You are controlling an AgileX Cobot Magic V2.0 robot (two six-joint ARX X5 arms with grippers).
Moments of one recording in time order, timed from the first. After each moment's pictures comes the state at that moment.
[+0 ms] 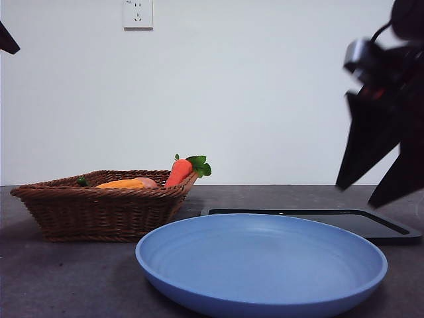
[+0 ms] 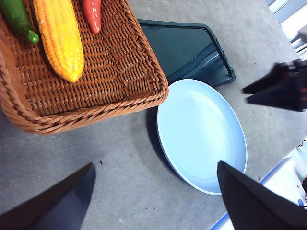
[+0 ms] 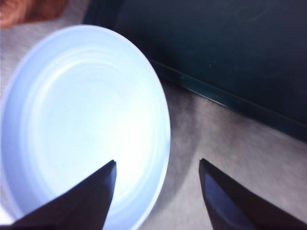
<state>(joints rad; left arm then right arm) -0.03 0.73 0.68 -0.72 0.70 -0.04 0.30 1.31 0.74 -0.52 -0.47 0.07</state>
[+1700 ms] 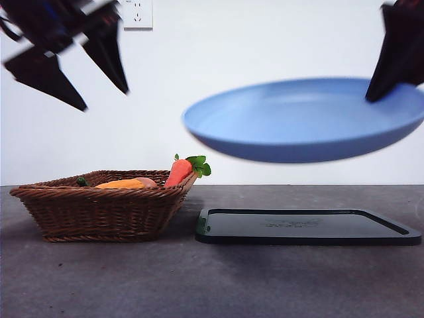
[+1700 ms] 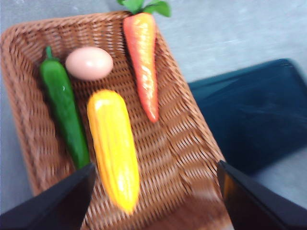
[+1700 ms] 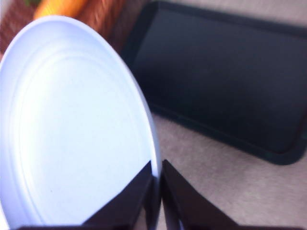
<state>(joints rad) -0.31 1.43 1.21 -0.57 0.21 -0.08 0.29 1.02 0.88 -0.72 -0.38 0.12</state>
